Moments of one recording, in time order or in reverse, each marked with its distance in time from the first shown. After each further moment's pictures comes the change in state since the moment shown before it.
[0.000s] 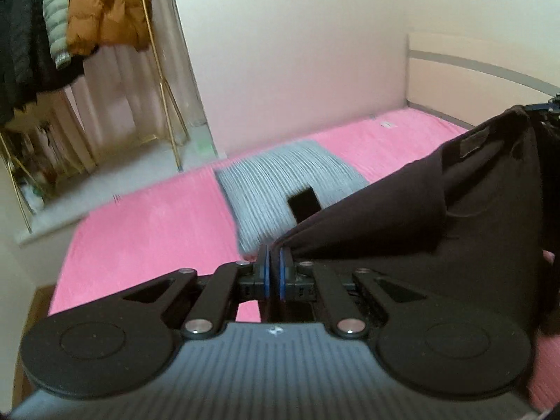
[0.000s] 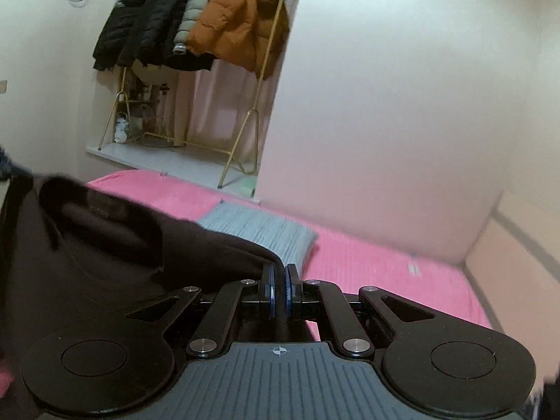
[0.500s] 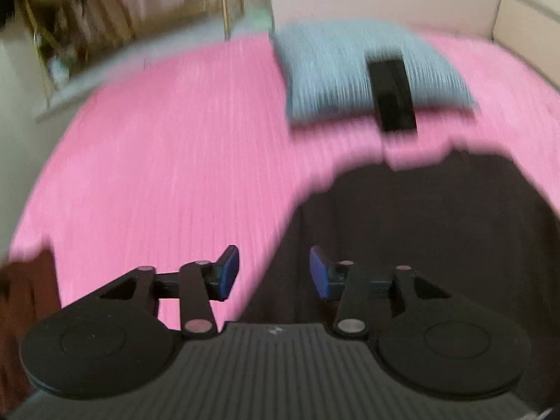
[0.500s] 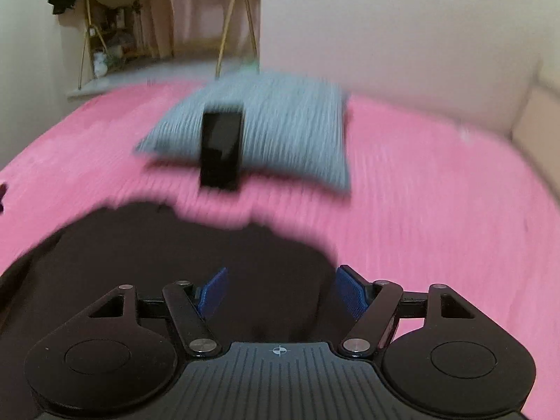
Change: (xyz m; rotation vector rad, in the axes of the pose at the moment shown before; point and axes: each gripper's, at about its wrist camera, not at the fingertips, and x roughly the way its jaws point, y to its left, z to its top) left arm 0.156 0.011 -0.150 -0.251 0.409 0.113; right arm 0.160 0.042 -0.148 0.221 0.395 0.079
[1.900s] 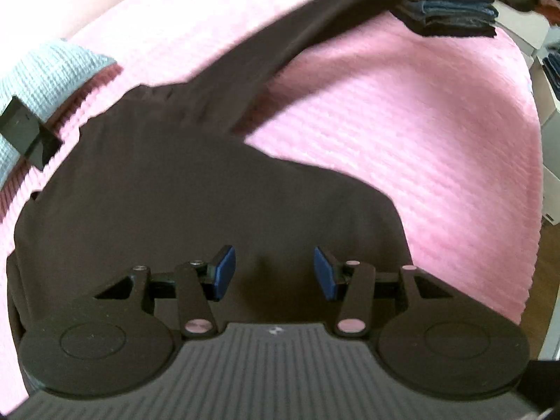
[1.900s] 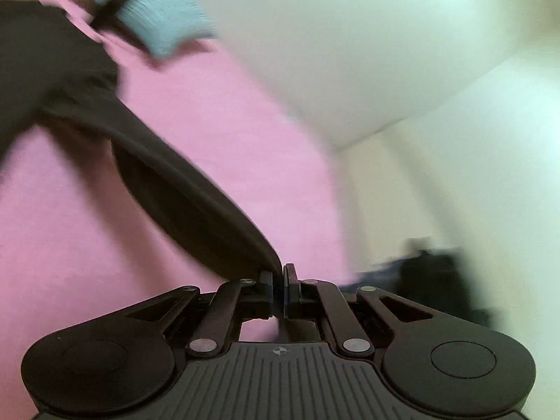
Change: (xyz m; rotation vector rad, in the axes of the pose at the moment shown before) left arm -0.056 -0.319 -0.077 0.722 0.077 -0.439; right arm -0.230 -0.137 -0.164 -0.531 0.015 -0.699
